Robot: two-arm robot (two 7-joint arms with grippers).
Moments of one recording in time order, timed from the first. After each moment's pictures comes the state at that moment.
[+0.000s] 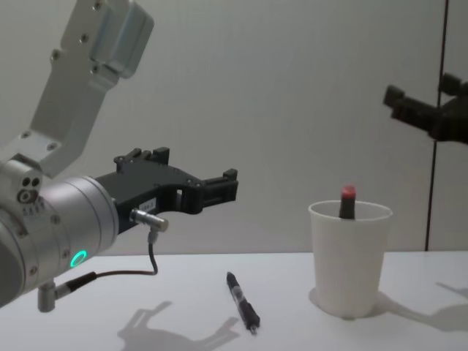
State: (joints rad) left arm -0.24 0.38 0.45 -1.63 -0.20 0.01 -0.01; right arm 0.33 0.24 -0.17 -1.31 0.30 -0.42 0.39
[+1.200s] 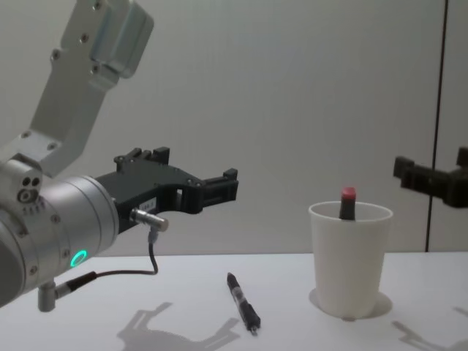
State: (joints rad) left arm -0.24 0.38 0.45 -1.63 -0.20 0.01 -0.01; right arm 0.07 0.31 -0.21 -1.65 0.29 -0.08 0.15
